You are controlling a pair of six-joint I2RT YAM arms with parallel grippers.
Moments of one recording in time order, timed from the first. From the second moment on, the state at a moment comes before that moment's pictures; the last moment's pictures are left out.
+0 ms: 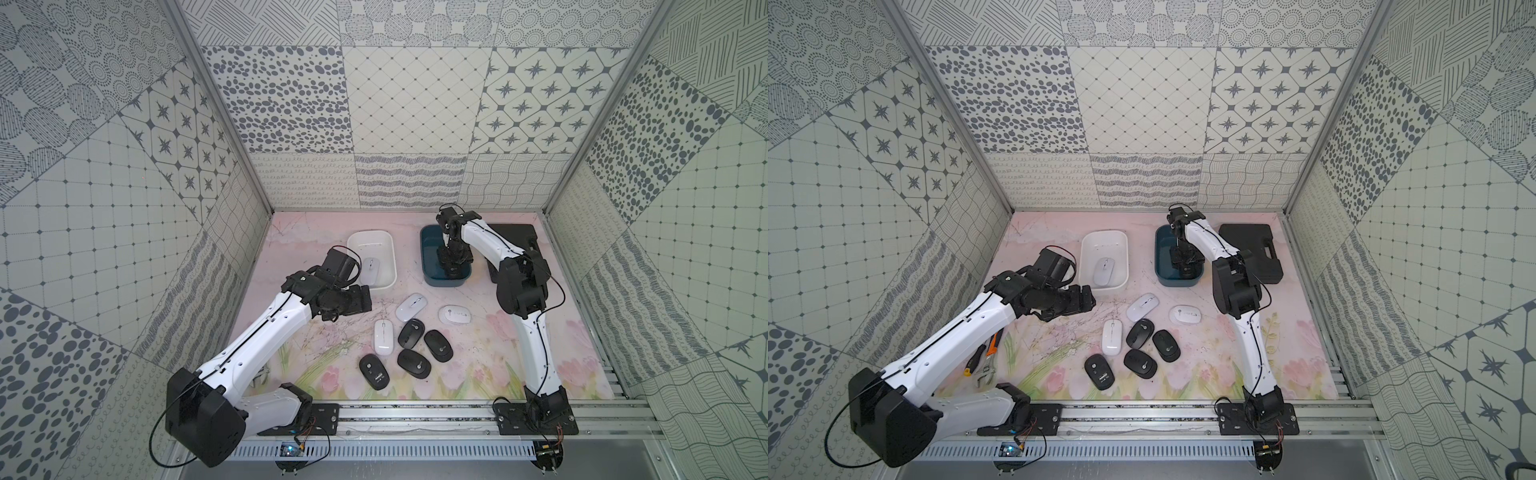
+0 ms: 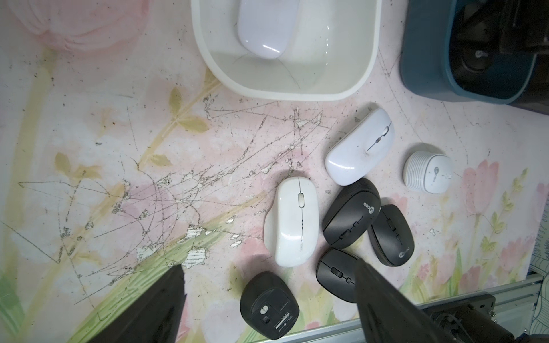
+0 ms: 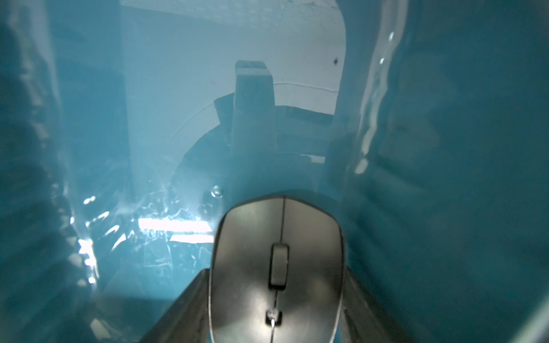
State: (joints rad) left arm -0.50 1.21 1.06 -0.98 0.08 -0.62; right arm 0.38 2.37 2.09 -1.17 0.13 0.22
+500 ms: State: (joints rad) left arm -0.52 1.20 1.02 -0.97 0.11 -0.67; right arm 0.39 2.08 1.95 -1.04 -0.01 0.26
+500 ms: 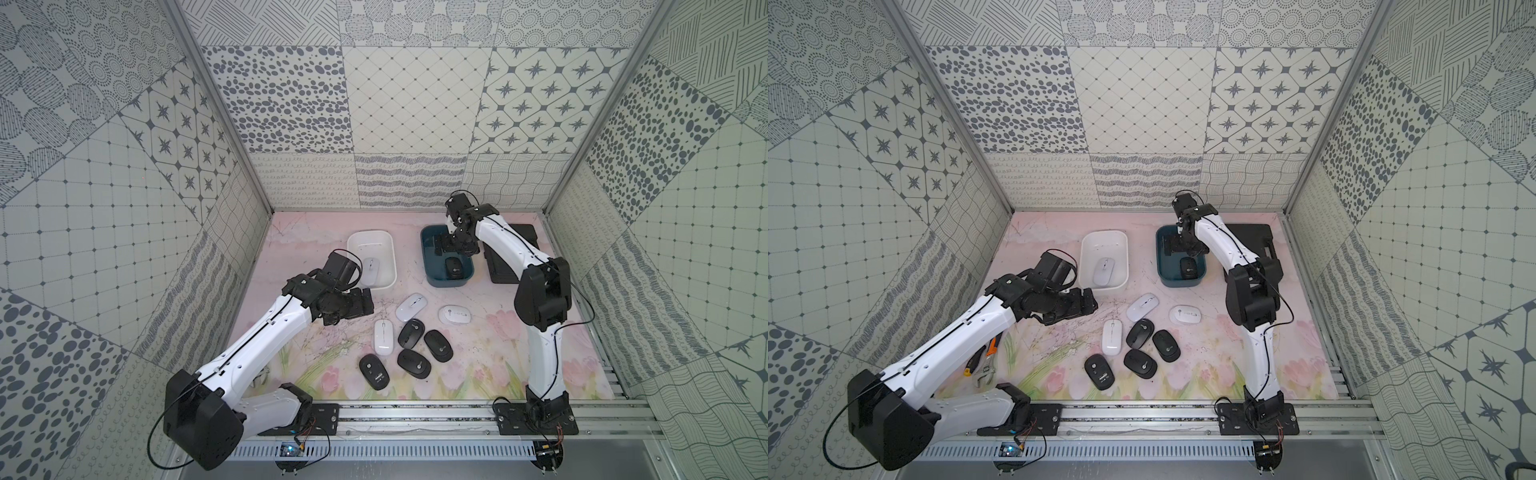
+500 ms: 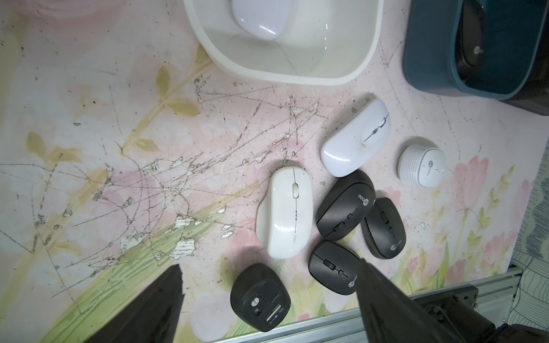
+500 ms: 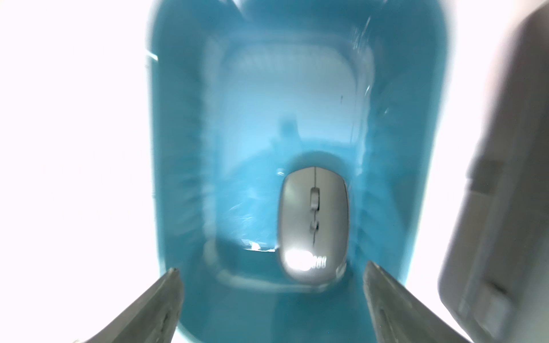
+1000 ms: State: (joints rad) left arm -0.67 1.44 1.00 -0.93 0.10 -0.76; right arm 0.44 1.37 1.31 -0.89 -0.06 0.41
